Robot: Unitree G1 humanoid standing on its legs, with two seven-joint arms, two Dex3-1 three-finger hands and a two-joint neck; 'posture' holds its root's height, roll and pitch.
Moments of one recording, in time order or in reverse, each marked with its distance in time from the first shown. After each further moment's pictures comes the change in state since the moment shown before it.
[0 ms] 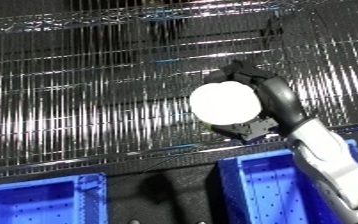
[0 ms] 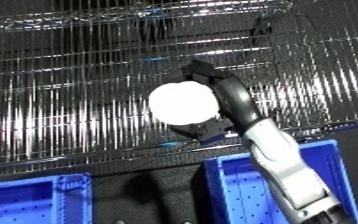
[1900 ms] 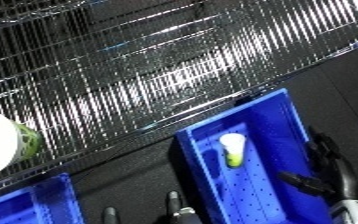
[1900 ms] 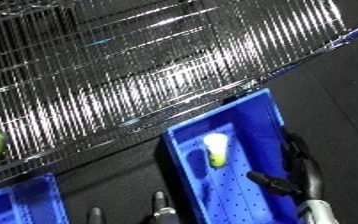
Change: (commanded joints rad) left arm -0.018 -0.053 0.105 0.114 -0.058 -0.022 0.013; right arm 0.710 0.042 -0.436 0.257 0.177 -0.157 -0.090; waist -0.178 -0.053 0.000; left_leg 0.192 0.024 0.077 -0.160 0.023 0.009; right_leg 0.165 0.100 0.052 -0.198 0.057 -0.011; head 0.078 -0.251
